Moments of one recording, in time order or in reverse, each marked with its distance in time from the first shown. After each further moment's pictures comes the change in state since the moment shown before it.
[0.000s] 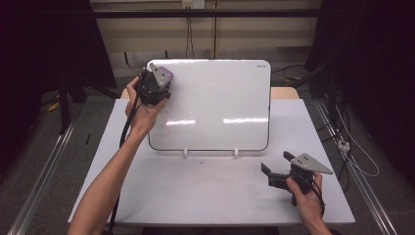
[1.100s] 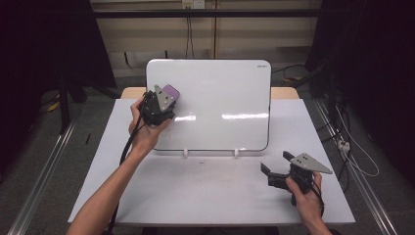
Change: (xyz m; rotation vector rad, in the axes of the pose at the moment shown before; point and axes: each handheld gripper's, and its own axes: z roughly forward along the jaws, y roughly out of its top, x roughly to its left) left arm -0.026 -0.033 -0.016 -0.038 -0.074 0.038; right arm 0.000 0.000 0.001 0.003 0.001 0.001
